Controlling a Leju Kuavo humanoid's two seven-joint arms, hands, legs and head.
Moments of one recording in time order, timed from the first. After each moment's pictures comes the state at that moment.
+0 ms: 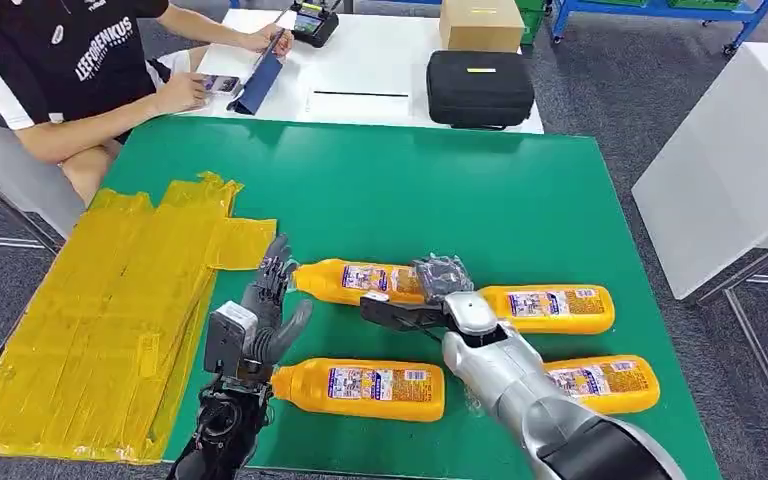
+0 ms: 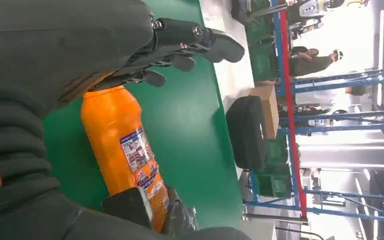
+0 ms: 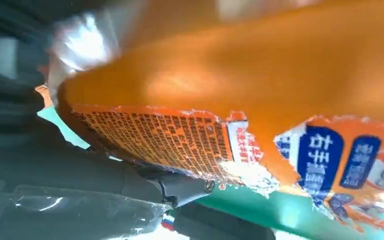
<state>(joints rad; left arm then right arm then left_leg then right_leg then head) -0.14 -0.26 -0.26 -1.06 -0.17 0.04 -0.61 -0.66 0.13 0.35 -0.30 1.31 -0.09 0.06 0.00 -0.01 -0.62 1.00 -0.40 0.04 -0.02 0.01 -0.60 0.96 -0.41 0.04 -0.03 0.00</state>
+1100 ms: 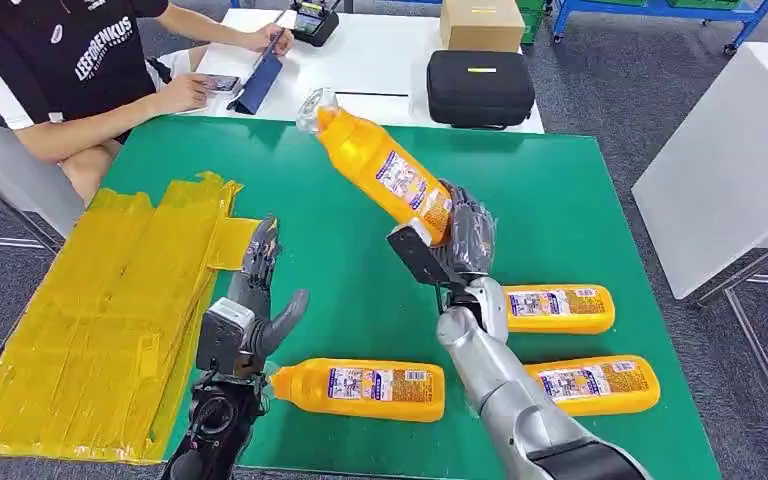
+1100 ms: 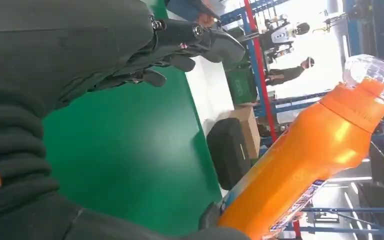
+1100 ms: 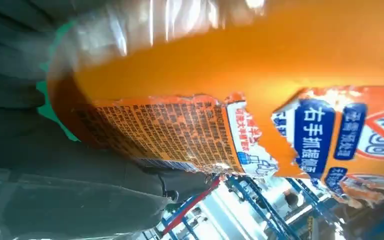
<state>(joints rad) -0.14 -0.26 -0.27 -1.17 -0.26 0.13 -0.58 -0.60 0.23 0.00 -0.47 0.79 -0.65 -0.46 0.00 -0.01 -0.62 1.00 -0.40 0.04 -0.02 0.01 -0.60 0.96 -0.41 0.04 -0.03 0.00</state>
